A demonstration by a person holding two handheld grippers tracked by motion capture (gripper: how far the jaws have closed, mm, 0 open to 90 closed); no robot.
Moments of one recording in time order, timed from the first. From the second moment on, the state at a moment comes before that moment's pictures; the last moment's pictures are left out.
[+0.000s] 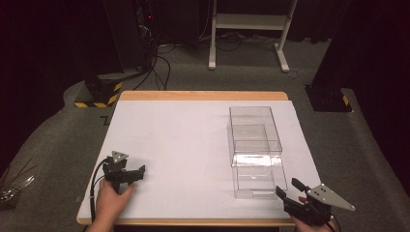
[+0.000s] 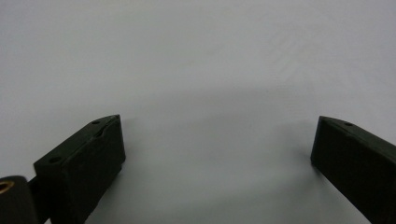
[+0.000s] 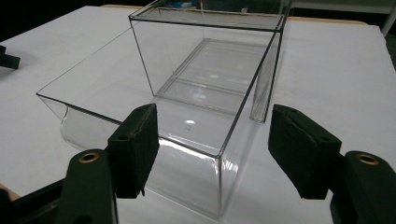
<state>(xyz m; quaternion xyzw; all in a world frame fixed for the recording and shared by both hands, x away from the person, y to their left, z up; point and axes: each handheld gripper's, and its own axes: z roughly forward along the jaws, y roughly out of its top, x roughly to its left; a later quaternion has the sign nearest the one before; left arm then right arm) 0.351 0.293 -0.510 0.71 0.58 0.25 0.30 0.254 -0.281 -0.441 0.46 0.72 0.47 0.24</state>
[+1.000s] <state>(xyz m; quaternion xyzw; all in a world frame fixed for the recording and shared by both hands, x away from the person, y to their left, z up) 0.351 0.293 -0.510 0.72 0.58 0.25 0.30 0.260 -0.279 -0.453 0.47 0.72 0.45 0.24</state>
